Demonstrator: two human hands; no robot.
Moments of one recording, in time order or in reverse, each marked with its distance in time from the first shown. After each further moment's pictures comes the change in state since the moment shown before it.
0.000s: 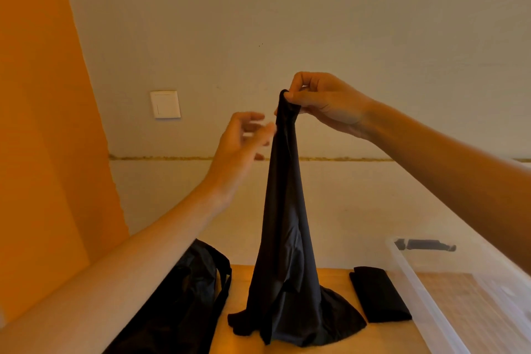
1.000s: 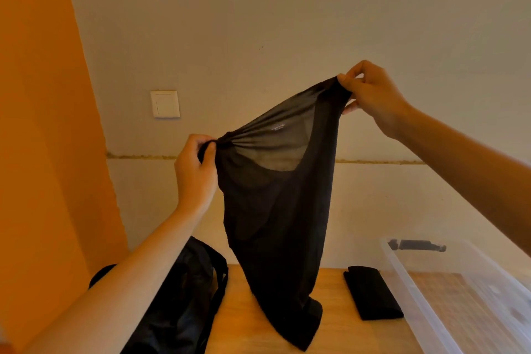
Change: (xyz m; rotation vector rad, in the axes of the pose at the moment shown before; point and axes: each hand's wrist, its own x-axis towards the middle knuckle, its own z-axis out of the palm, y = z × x) left_hand -0.006 -0.059 -0.052 0.346 0.451 0.216; right_hand -0.024 0.012 -0.048 -0.246 0.579 0.088
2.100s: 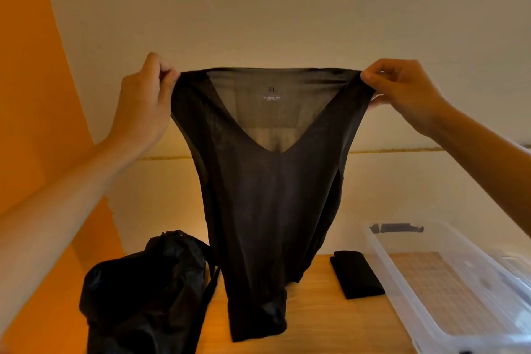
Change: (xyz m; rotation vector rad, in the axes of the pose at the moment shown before) left_hand 0.069 0.093 -0.054 0.381 -0.153 0.461; right_hand -0.052 0.006 -0.088 -0.026 -0.062 -0.158
